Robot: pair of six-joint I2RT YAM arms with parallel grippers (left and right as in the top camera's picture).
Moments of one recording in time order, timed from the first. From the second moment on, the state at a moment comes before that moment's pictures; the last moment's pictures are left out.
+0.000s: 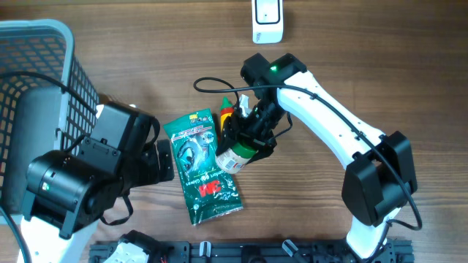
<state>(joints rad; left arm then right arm) -0.43 1.11 1.56 -1.68 -0.22 -0.54 0.59 1.95 1.64 -1.43 -0.83 0.50</state>
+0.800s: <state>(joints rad) -0.43 1.11 1.56 -1.68 -0.22 -0.54 0.54 1.92 1.76 -1.23 -0.39 0.54</state>
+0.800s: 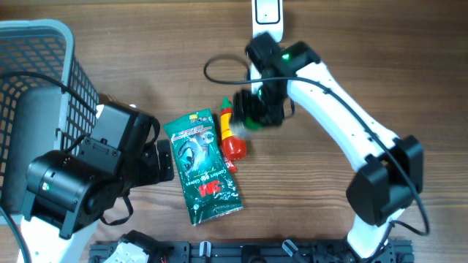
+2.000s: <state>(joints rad) -0.43 1.11 1.56 -1.68 -0.22 -0.54 0.36 2.28 1.83 -0.16 0.24 0.15</state>
